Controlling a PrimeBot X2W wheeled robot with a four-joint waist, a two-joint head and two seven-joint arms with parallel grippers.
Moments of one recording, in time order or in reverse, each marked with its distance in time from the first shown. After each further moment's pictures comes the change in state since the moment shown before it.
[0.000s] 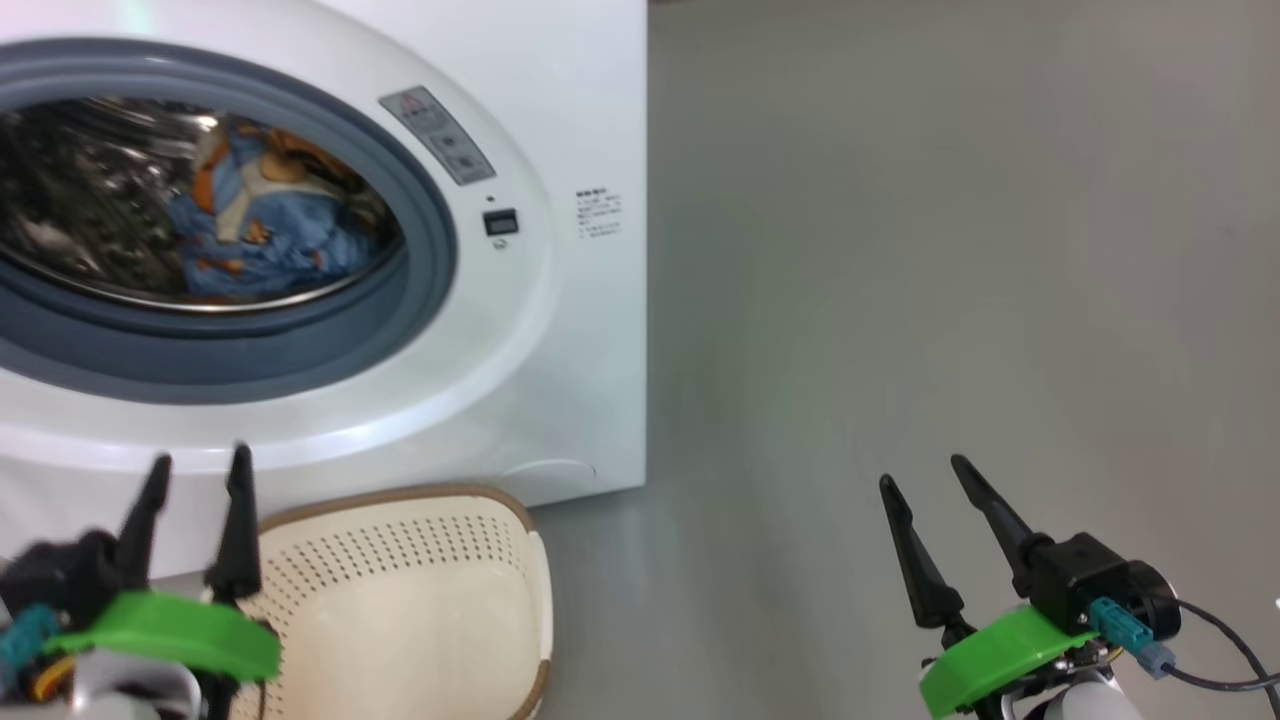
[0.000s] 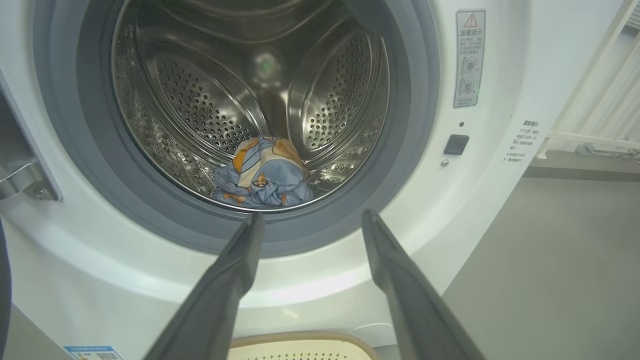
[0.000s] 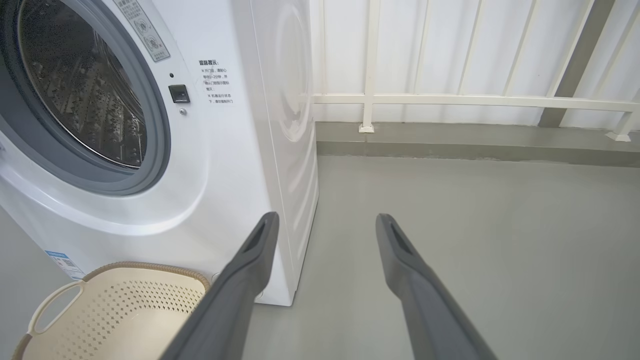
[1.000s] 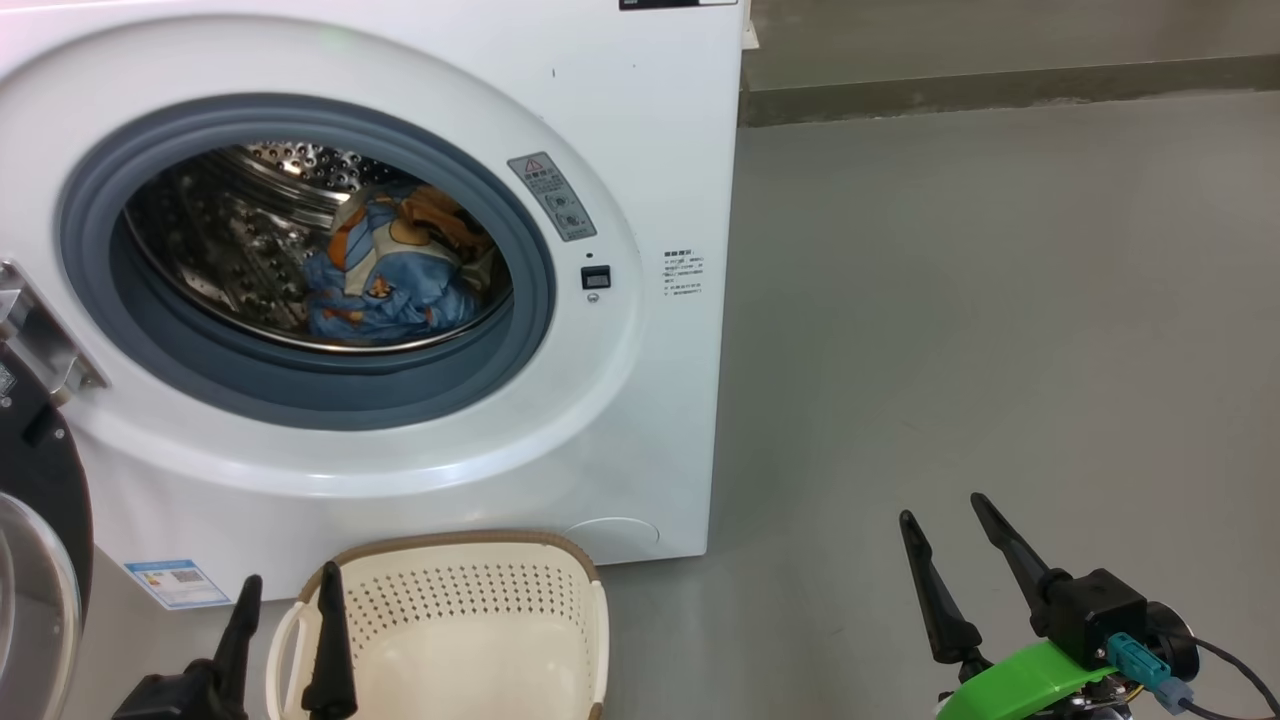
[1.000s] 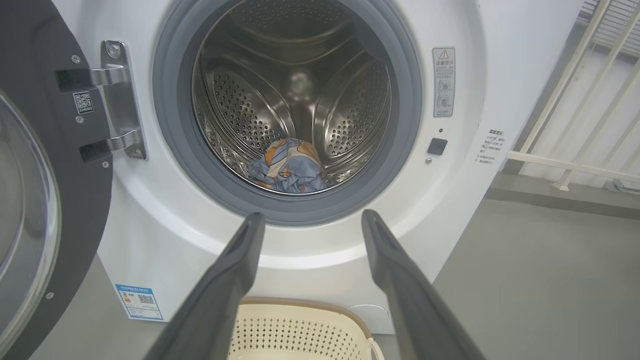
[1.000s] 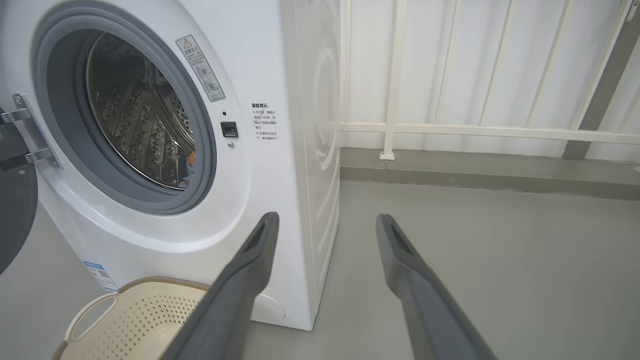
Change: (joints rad) left arm 0.277 -0.197 0.049 -0.195 0.147 0.025 0.000; right arm 0.072 0.000 -0.028 -0.013 0.003 0.000 0.000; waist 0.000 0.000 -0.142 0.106
